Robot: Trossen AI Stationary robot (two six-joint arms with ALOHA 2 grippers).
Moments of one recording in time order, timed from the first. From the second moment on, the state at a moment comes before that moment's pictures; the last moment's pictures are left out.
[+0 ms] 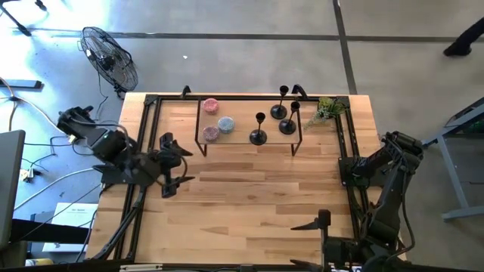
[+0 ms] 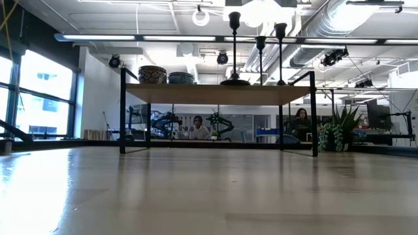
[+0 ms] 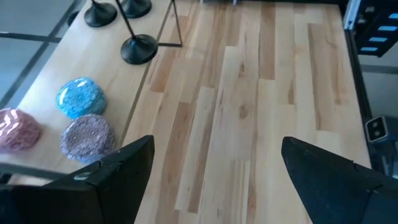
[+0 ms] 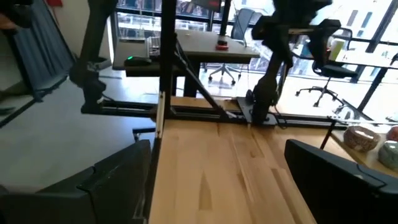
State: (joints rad) left arm -0.56 1.13 1.43 -1.10 -0.58 -0.51; right arm 1.07 1.60 1.41 -0.18 1.12 0.28
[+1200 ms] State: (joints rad) left arm -0.76 1.15 1.43 -1.21 -0.91 -0.69; right arm 1.06 1.52 1.41 0.20 1.24 -0.18
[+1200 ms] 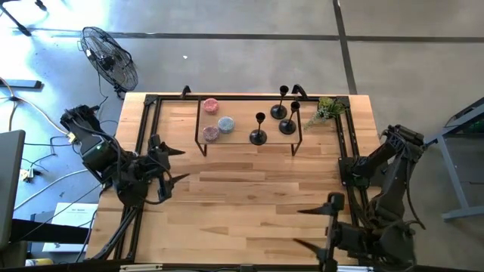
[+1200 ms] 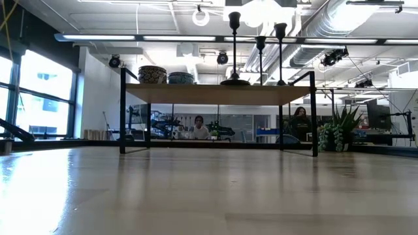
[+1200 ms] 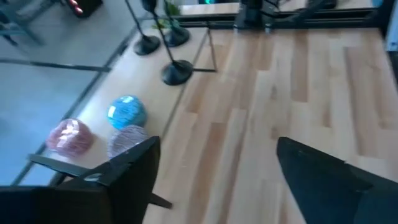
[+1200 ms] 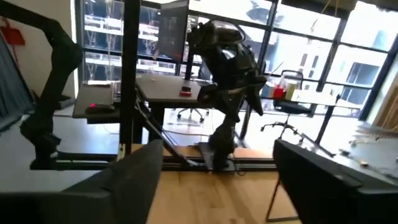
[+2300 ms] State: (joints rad) left arm -0.76 0.73 1.37 -1.41 -1.13 -0.63; right arm 1.22 1.09 1.41 -1.01 1.54 0.44
